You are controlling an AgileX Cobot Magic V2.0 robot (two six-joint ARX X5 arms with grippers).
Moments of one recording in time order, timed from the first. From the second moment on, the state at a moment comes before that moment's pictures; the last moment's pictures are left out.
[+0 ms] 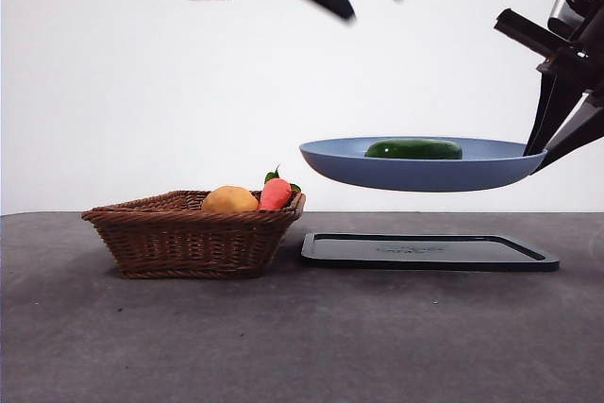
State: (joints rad) left arm -0.91 1.49 1.43 -0.69 0.03 -0.12; right arm 0.11 1.38 0.96 -0.63 -0.44 0.45
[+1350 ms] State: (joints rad) left arm -0.91 1.12 1.43 -0.79 0.03 -0.09; right arm 0.01 1.94 1.29 -0.46 -0.38 0.47
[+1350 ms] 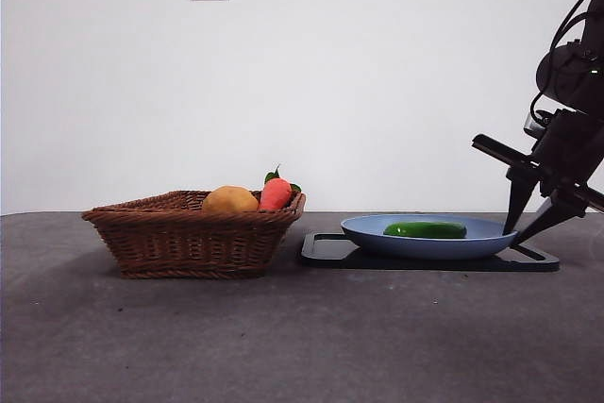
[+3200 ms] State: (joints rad) left arm -0.91 1.12 1.43 -0.93 -0.02 -0.06; right arm 0.27 0.91 1.30 -1.36 -0.37 0.04
